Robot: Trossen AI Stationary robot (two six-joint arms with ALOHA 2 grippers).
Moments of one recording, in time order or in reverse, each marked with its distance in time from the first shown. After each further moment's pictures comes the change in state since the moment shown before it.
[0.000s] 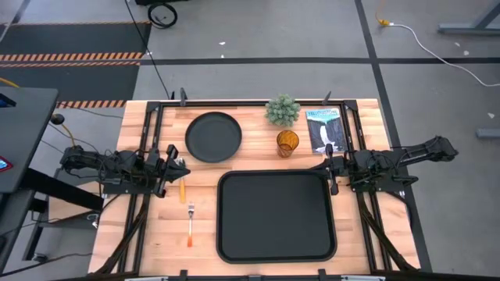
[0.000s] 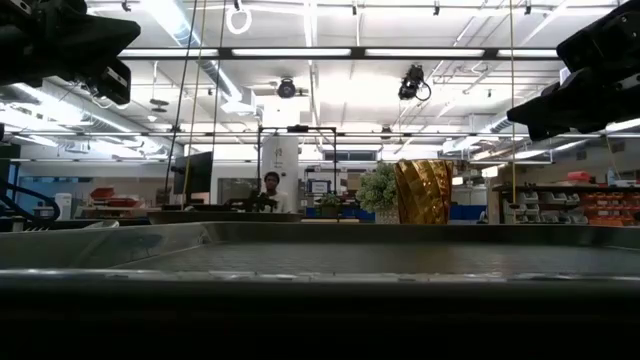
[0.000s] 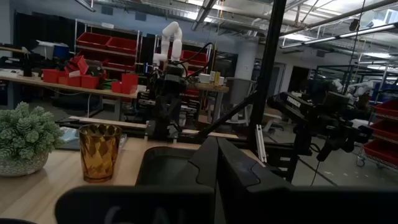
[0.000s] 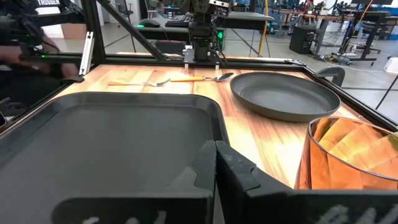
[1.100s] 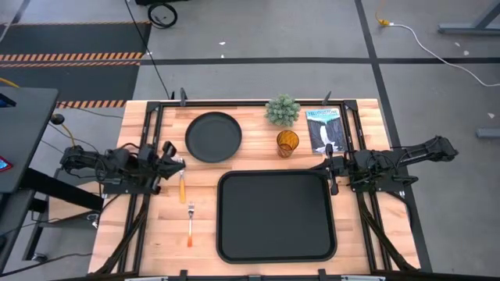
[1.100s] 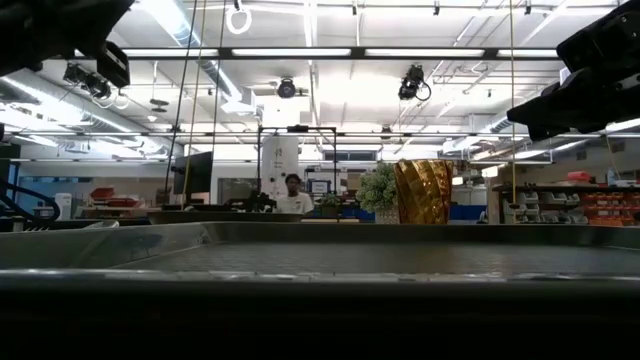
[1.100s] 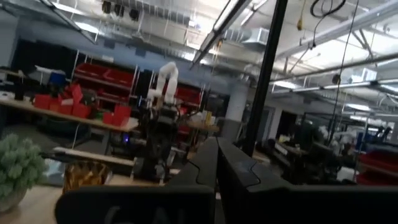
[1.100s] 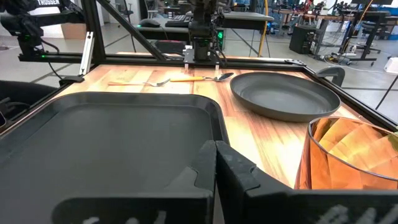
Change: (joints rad) left arm 0.003 0.000 0.000 0.181 -0.017 -0.069; right arm 0.000 0.000 0.000 0.000 0.000 0.000
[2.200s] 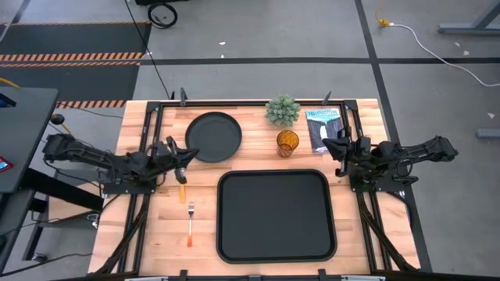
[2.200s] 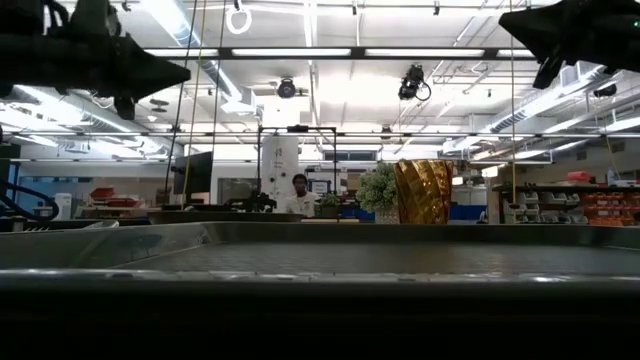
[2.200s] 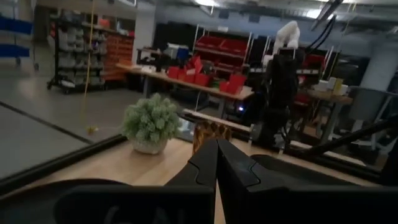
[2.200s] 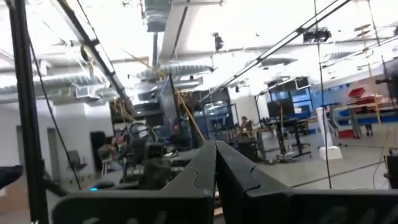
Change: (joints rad) left arm 0.001 0.524 0.025 0.260 -0.473 0.075; right arm -0.002 0.000 0.000 0.656 0.251 -0.033
